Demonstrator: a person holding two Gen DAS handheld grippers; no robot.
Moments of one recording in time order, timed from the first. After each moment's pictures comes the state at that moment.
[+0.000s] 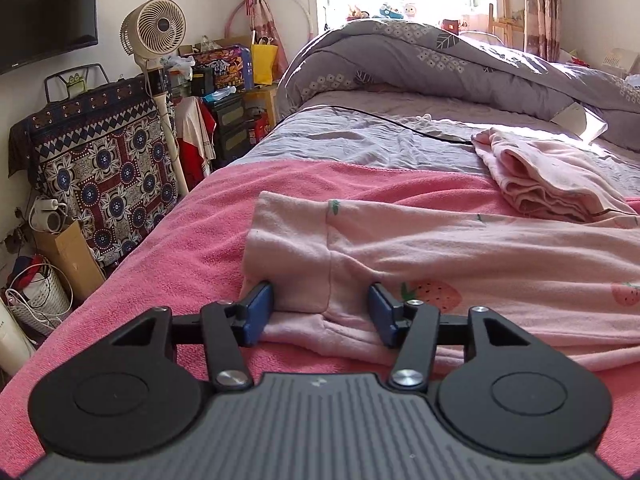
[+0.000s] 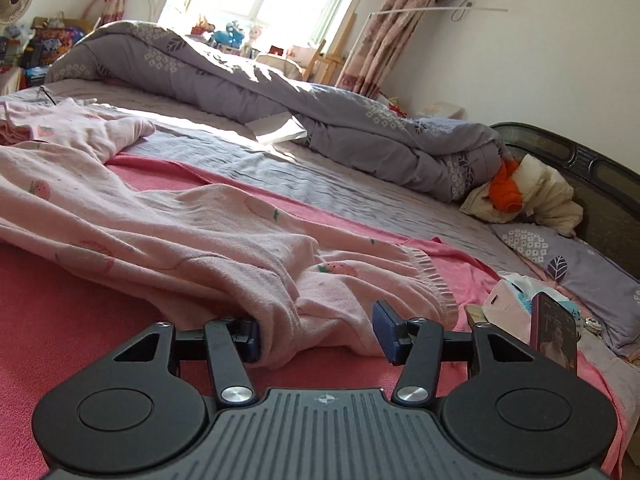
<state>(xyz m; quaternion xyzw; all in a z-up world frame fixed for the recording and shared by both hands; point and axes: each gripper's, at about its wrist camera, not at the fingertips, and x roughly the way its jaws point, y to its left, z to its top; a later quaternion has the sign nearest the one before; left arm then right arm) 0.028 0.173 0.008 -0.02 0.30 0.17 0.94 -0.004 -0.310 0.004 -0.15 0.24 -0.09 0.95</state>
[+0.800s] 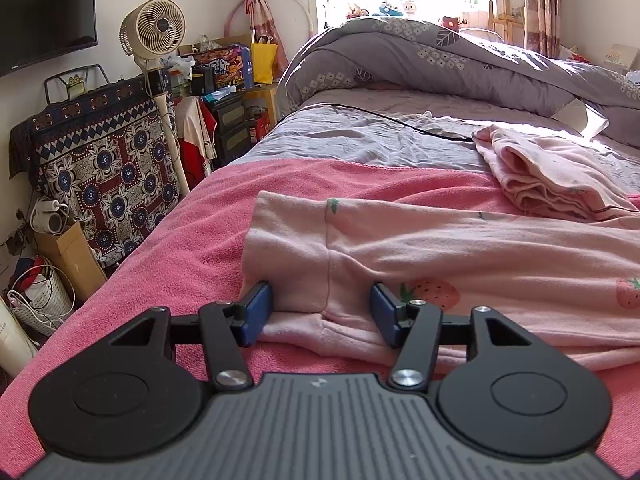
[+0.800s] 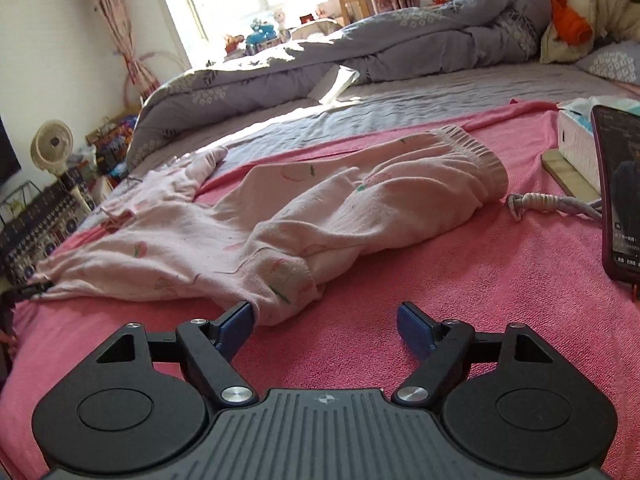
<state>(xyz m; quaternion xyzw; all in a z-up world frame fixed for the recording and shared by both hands) 0.030 0.172 0.007 -0.02 0.30 0.17 0.94 -0.033 -0.430 0.019 0.17 0.32 0.10 0.93</state>
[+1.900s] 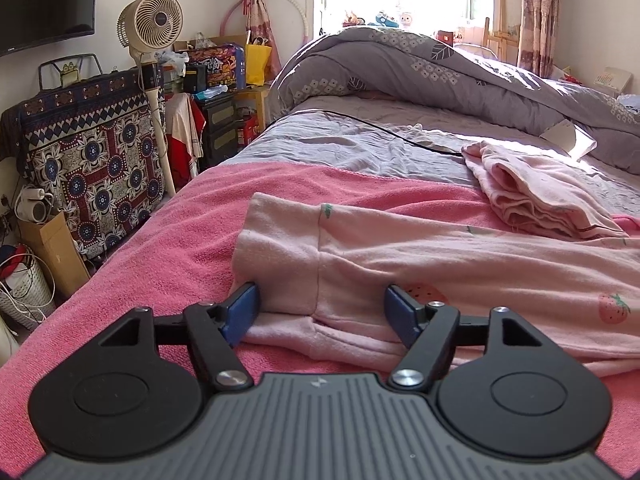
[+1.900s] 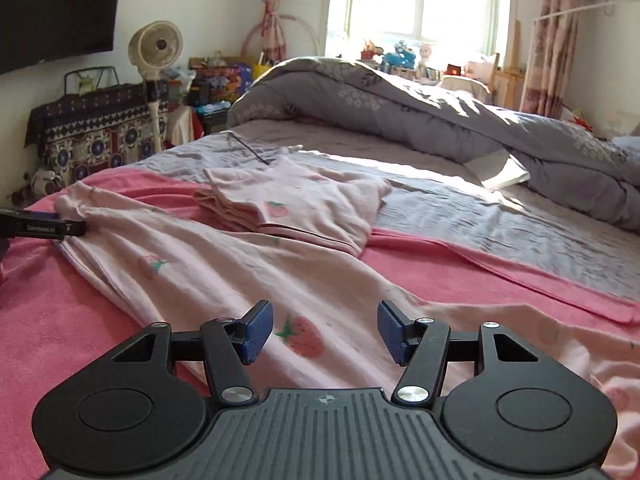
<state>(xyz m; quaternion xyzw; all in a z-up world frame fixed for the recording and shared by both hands) 0.023 0.182 0.010 -0.06 0.28 0.14 0.95 0.064 -0.146 0.034 -0.12 0.27 0.22 0.93</state>
